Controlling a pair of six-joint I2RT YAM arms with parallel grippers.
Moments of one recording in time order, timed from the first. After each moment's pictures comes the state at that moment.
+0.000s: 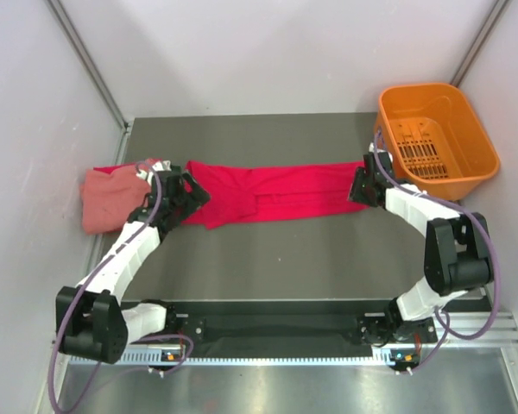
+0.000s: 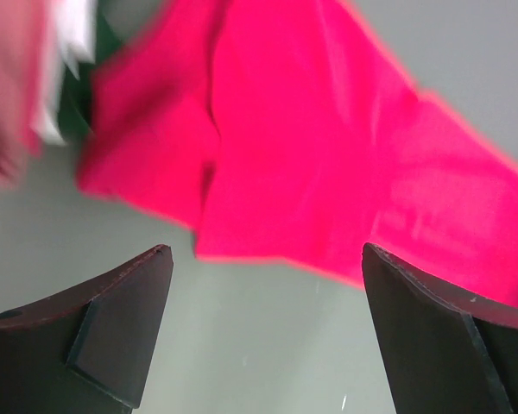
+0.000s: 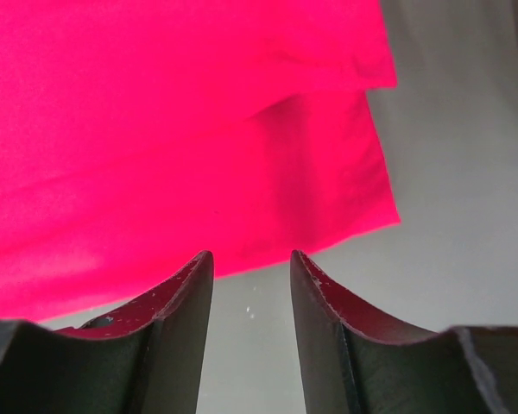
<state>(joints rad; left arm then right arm) -0.15 1.18 0.82 -0.33 -0.09 -0.77 0.19 1.56 0.95 -0.28 0.10 0.40</state>
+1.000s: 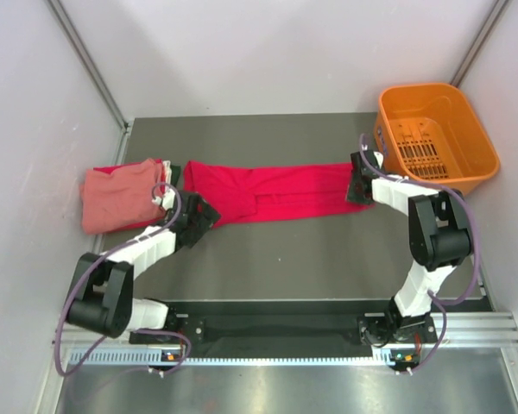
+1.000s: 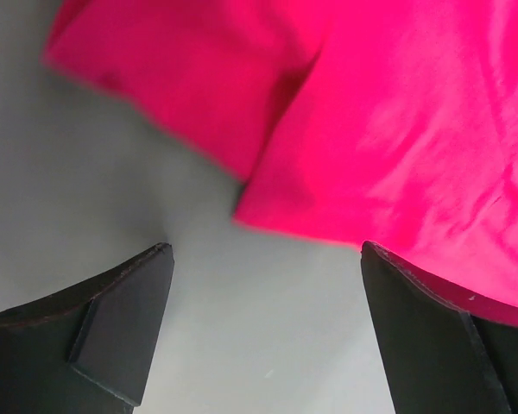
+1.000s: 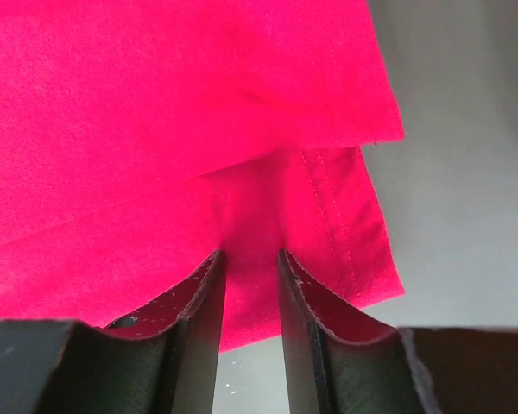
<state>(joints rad) -0.28 1.31 0.58 -0.15 -0.16 -1.01 0.22 1.79 1.07 -0.29 0.23 0.40</state>
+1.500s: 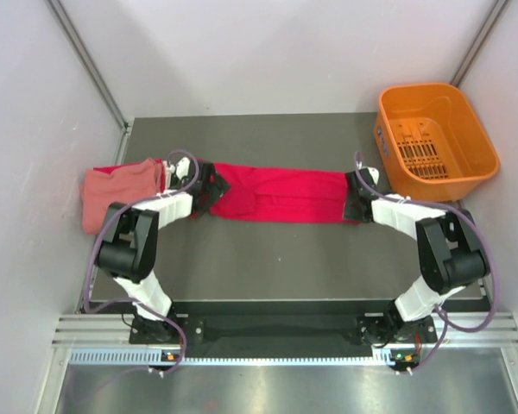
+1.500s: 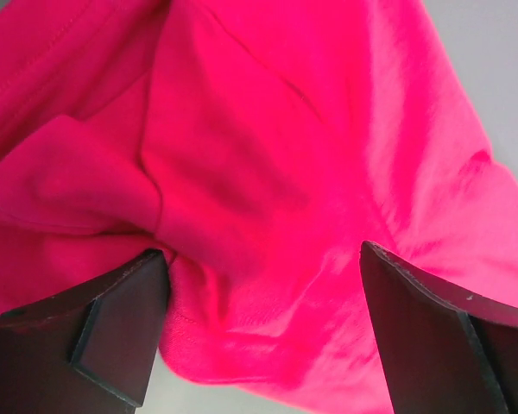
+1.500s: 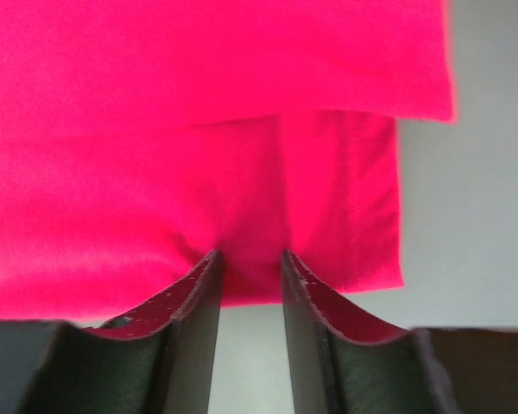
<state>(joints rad) -0.27 1.70 0.92 -0.06 -0.19 -0.96 0.30 1.62 0.87 -0.27 0.27 0.42</state>
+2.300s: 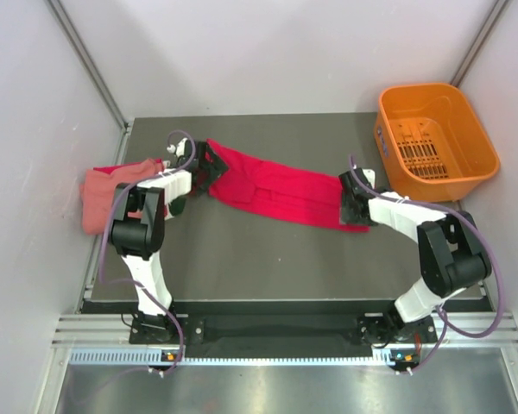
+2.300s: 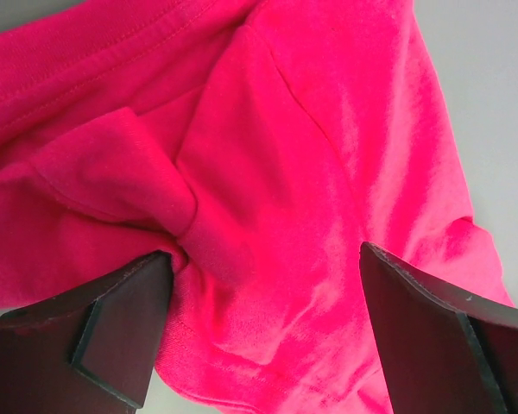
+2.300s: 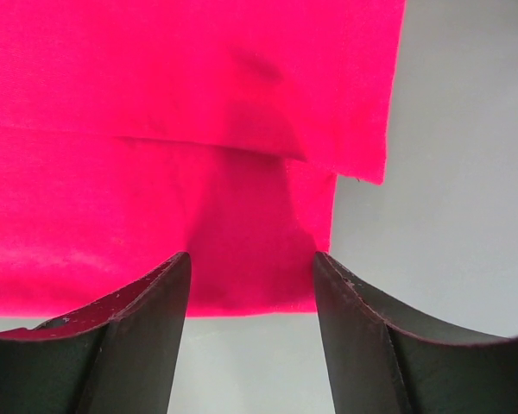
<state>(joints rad) -0.18 1.94 1.24 -0.09 -0.08 -0.86 0.36 1.58 0.90 -0.46 0.37 0.39</state>
